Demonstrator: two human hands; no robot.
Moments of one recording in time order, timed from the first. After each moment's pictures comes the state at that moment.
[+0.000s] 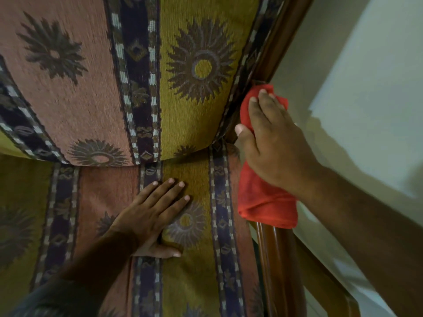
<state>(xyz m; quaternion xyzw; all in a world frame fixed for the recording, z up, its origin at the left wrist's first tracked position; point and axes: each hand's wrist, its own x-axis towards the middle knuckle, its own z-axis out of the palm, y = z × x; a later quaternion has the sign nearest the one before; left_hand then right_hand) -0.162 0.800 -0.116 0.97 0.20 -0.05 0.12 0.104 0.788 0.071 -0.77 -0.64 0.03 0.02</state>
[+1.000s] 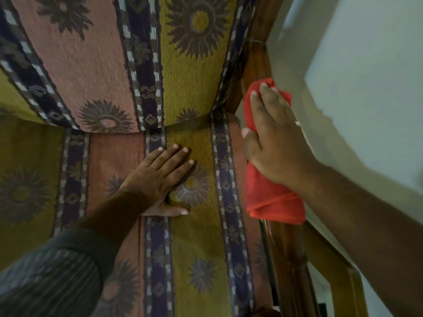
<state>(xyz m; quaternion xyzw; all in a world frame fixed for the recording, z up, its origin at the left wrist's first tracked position) -0.164 0.799 -0.108 0.98 0.21 -0.05 0.05 0.079 0.719 0.059 -0.77 -0.63 0.05 0.04</state>
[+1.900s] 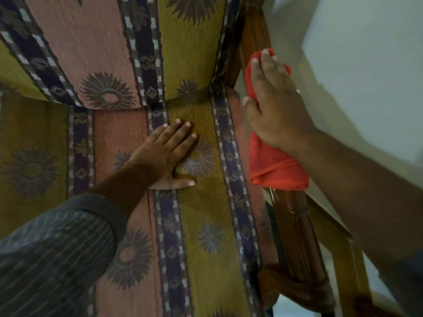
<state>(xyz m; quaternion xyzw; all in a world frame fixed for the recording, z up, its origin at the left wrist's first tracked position) -0.164 0.792 -0.106 0.98 0.20 -0.04 0.03 0.076 0.708 0.048 -0.79 -0.62 0.03 0.04</state>
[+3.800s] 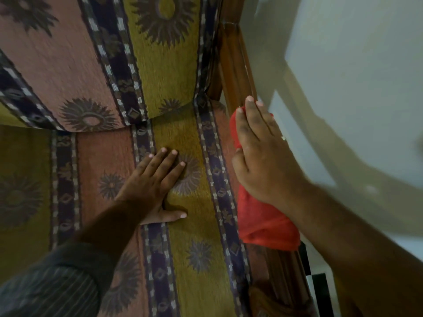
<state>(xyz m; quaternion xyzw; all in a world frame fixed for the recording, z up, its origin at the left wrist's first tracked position) -0.167 0.761 -0.094 0.97 0.22 -0.10 0.06 0.057 0.659 0.053 -0.78 -0.63 0.05 0.03</state>
